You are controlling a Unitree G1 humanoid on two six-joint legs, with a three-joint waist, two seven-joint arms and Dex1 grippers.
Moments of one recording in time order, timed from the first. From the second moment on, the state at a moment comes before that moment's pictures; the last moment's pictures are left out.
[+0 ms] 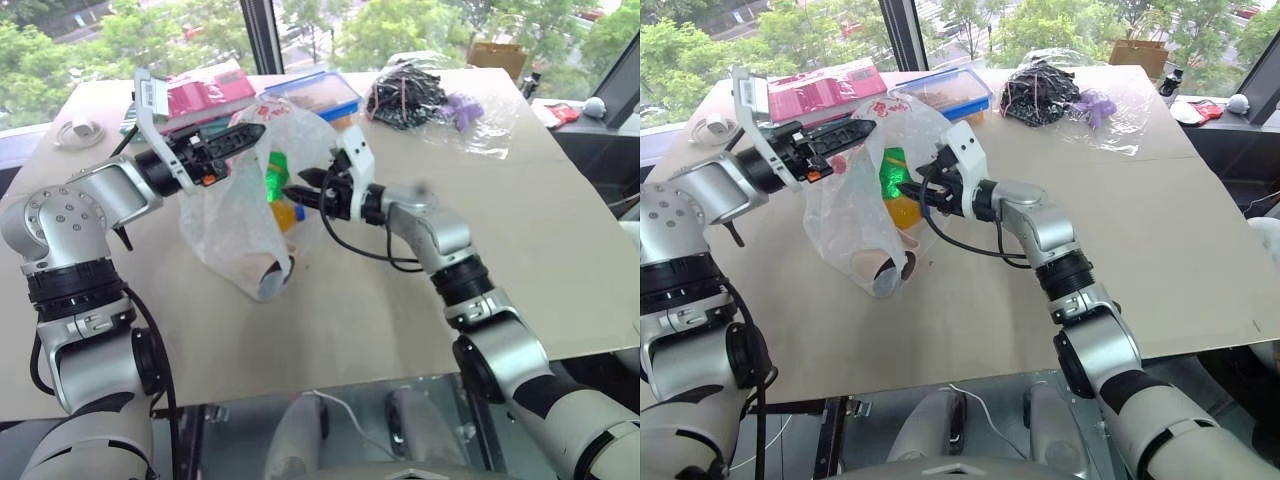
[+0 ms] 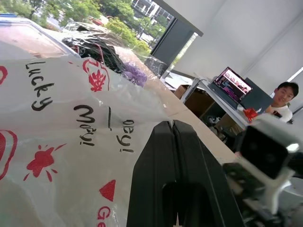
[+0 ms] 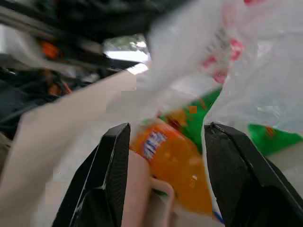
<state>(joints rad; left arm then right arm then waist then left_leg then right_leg) -0.81 0.69 0.41 0.13 -0.91 1.14 -0.65 -0.97 0.02 0.15 0.46 0.30 0.43 0.72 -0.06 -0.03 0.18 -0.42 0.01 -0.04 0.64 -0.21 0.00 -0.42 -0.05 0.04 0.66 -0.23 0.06</state>
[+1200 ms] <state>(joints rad) -0.04 1.02 0.59 -0.37 -1.12 1.31 -1.01 -1.09 0.01 0.12 0.75 0.20 0.23 0.78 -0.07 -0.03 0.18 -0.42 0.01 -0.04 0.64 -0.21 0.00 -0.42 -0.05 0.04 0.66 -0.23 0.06</state>
